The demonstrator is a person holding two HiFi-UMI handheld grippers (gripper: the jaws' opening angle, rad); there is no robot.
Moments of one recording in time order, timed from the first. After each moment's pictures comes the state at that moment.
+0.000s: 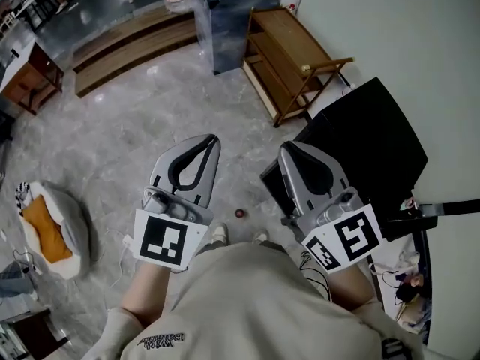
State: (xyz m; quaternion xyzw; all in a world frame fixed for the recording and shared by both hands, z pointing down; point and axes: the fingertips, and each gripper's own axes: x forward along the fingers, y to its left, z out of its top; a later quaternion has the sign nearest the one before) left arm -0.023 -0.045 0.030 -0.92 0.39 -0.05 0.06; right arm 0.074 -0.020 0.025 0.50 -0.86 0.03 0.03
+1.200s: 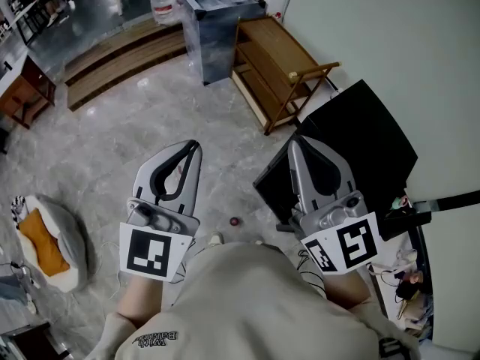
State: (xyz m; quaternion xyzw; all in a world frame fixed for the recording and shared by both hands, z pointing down) left arm -0.032 -0.035 0.007 -0.91 0.40 -0.04 0.09; right arm 0.104 -0.010 -0.014 0.56 -0.83 -0.05 0.00
